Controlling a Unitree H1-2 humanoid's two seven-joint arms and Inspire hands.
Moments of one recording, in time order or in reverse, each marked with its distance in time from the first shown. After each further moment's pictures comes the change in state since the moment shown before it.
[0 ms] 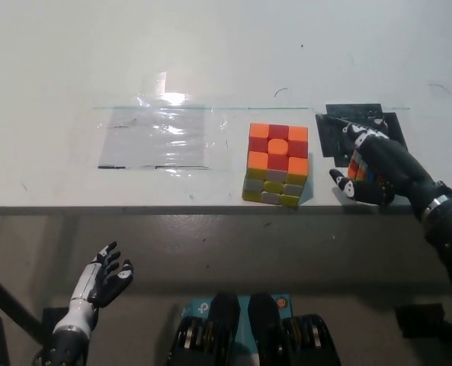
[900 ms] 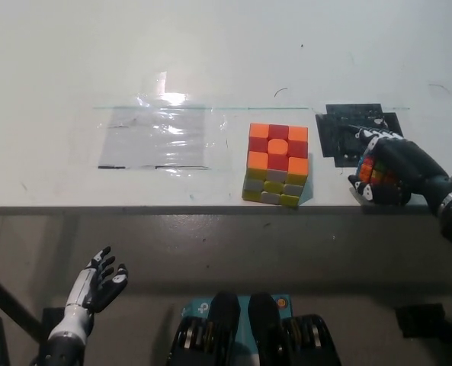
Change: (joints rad) left_arm 0.022 -0.001 0.022 -0.009 -0.005 0.000 0.000; right_arm -0.030 -0.067 0.025 0.062 -0.068 -0.021 0.034
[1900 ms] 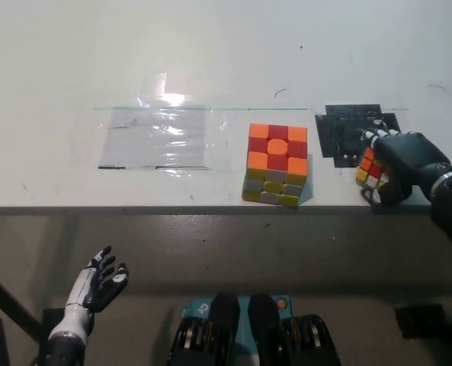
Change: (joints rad) left_arm -0.001 0.000 -0.002 0.000 -0.004 -0.002 0.000; right_arm -0.100 -0.048 0.187 0.065 -0.263 0.201 0.074
